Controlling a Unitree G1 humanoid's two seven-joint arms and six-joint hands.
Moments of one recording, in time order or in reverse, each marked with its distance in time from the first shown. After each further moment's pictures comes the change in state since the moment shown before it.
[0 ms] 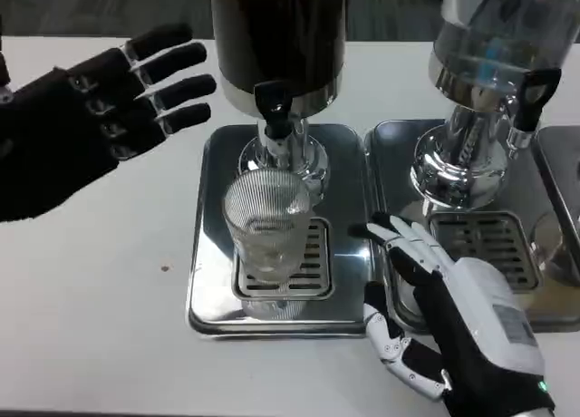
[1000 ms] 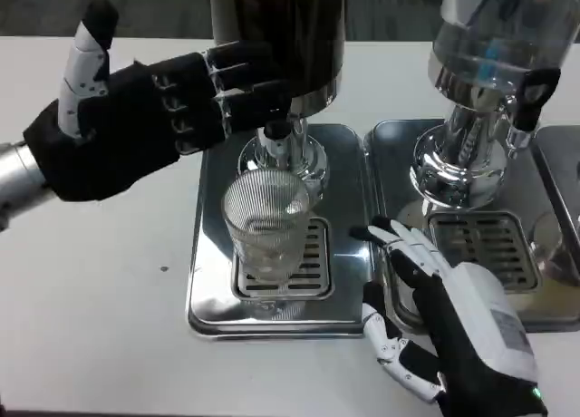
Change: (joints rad) left arm -0.119 -0.124 -0.037 0.097 0.178 -0.154 0.034; right arm 0.007 0.032 0.018 0.024 0.011 0.010 -0.035
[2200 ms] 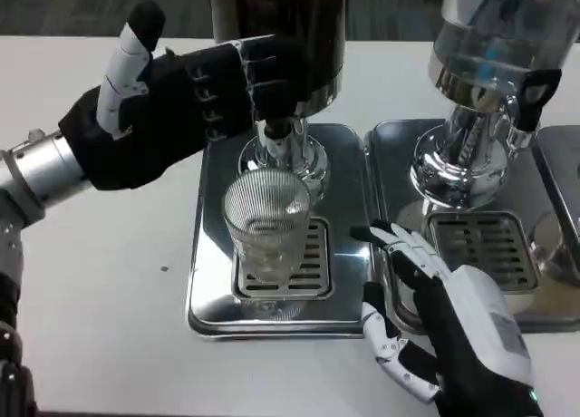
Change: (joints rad) left arm -0.019 -0.081 -0.007 -0.008 0.037 -0.124 0.053; right arm 0.000 0.018 0.009 0.021 0.021 0.004 -0.016
